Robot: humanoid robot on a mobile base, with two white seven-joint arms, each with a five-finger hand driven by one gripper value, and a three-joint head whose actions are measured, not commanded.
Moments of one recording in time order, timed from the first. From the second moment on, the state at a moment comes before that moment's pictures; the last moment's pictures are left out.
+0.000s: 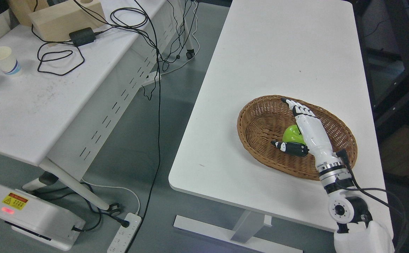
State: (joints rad) left arm -0.04 0.00 0.09 -0.04 -0.07 0.00 -0.19; right arm -0.09 -0.22 0.07 -1.63 0.77 -0.22 0.13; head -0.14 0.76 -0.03
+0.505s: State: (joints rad) left arm -0.04 0.00 0.09 -0.04 -0.07 0.00 -0.19; right arm -0.17 -0.24 0.11 -1.51 0.81 -0.22 0.14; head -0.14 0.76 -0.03
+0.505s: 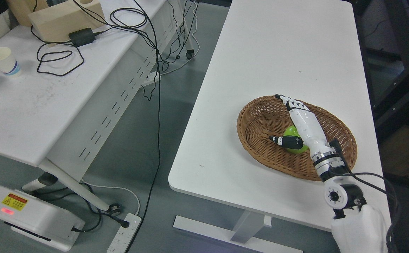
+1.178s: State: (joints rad) left arm -0.04 0.00 0.09 -0.04 -0.07 0.00 -0.19; right arm -0.18 -0.29 0.13 -1.41 0.83 -0.22 0.13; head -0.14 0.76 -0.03
